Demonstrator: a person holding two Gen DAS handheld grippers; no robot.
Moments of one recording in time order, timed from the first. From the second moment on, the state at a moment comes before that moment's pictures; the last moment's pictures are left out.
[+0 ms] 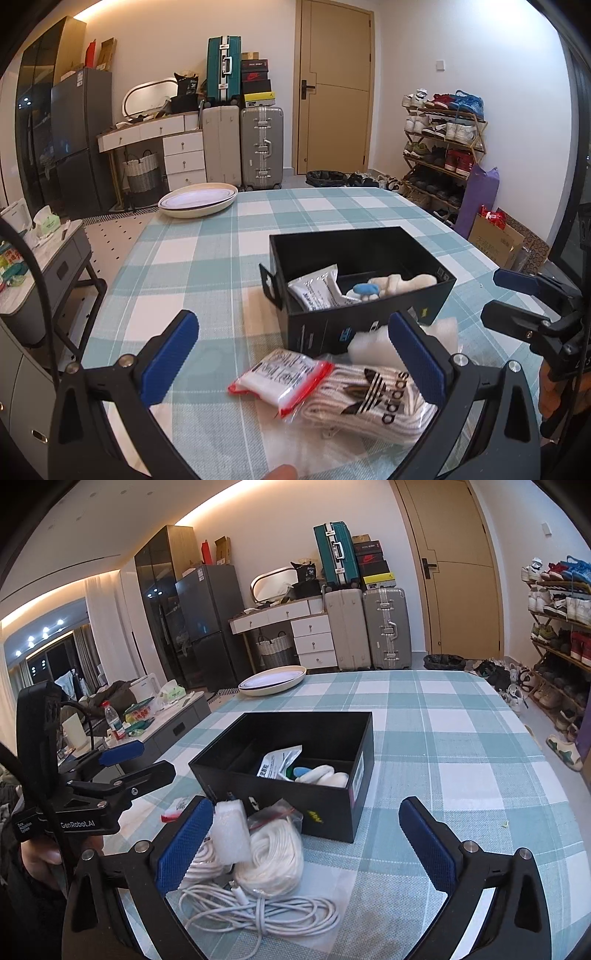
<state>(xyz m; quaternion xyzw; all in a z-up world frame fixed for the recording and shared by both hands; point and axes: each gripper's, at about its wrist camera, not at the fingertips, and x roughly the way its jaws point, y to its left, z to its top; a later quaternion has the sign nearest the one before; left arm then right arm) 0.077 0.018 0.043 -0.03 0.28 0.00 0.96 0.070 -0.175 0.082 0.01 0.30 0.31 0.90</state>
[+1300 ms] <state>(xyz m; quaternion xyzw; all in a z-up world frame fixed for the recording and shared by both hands) 0.067 0.022 0.020 -0.01 0.32 0.00 0.95 0.061 -0.124 0.055 0.00 0.35 0.38 0.86</state>
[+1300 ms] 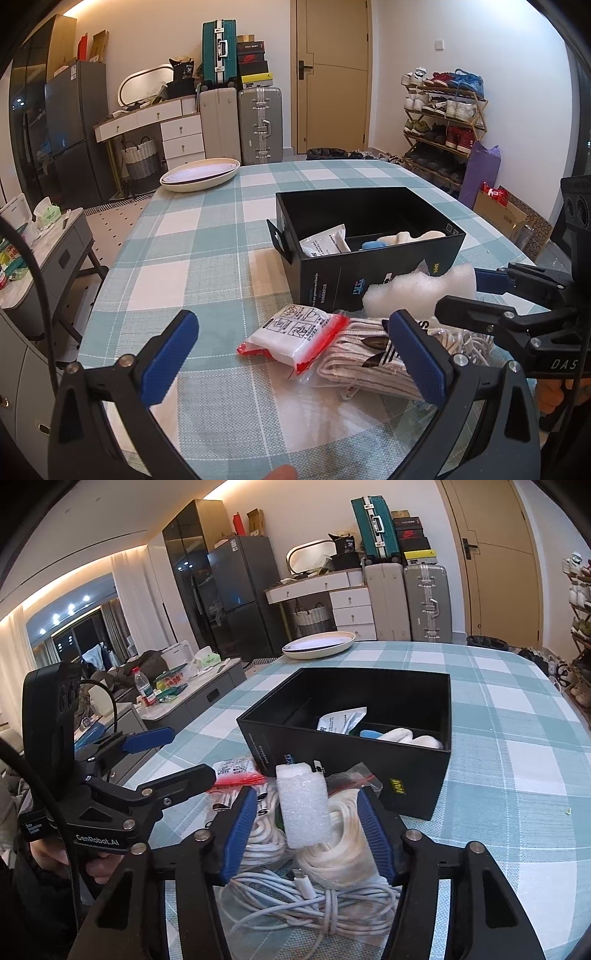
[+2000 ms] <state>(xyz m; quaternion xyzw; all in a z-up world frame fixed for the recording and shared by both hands) 0.068 0.019 0.016 -0.02 0.33 -0.03 0.94 0.052 -0.143 0.075 0.03 0.30 0.40 0.87</state>
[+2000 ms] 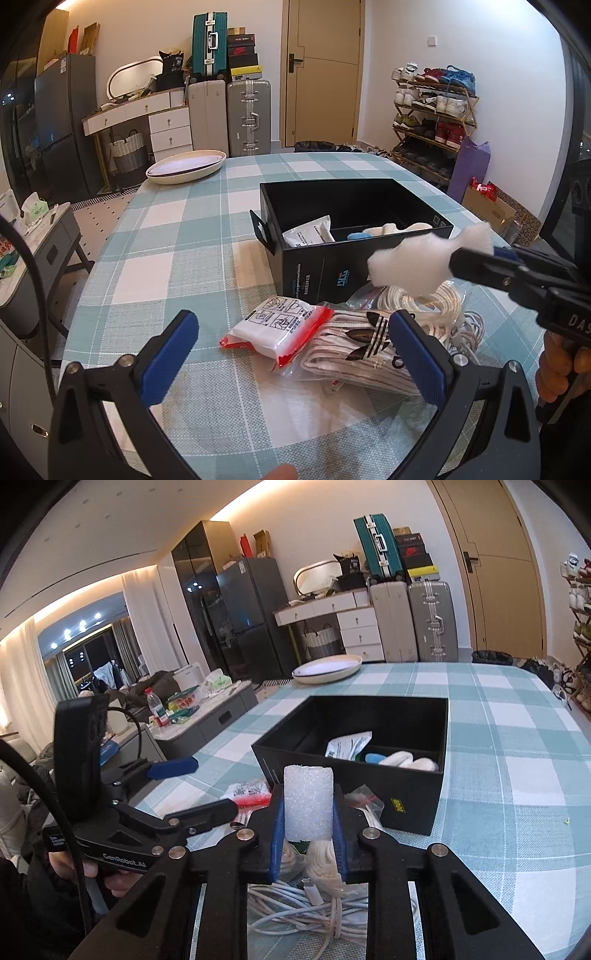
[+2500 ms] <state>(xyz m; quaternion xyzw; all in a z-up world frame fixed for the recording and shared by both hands) 0.083 0.048 -0.005 -0.07 0.35 0.02 0.93 0.044 -0.161 0.090 0.04 0.27 0.40 0.88</state>
